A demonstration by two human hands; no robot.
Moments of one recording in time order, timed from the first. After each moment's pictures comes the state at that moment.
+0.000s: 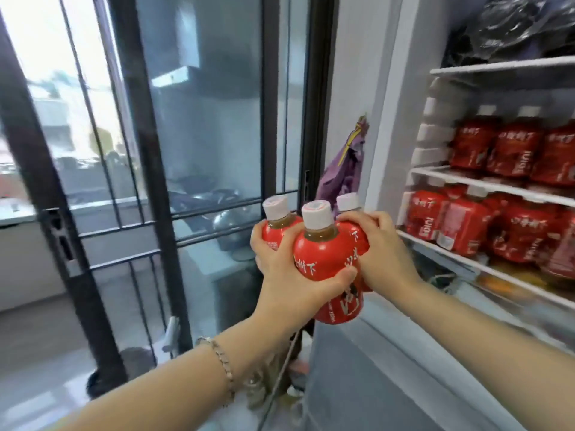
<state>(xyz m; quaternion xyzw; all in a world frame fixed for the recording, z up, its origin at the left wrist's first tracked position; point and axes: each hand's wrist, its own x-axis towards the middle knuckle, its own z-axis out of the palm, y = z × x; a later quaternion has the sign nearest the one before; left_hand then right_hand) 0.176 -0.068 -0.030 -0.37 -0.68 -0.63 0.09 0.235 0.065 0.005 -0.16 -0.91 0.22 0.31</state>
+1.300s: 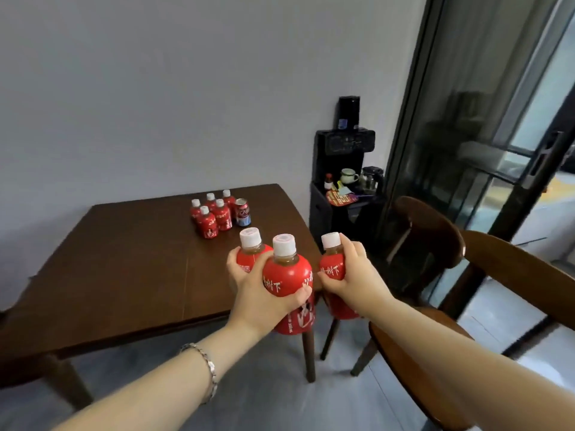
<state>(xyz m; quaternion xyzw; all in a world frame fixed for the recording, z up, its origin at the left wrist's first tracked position) 0.699 -1.054 -0.165 0.49 -0.69 -0.30 0.44 0.519 -1.044 -0.147 0.63 -0.69 0.31 -0.18</state>
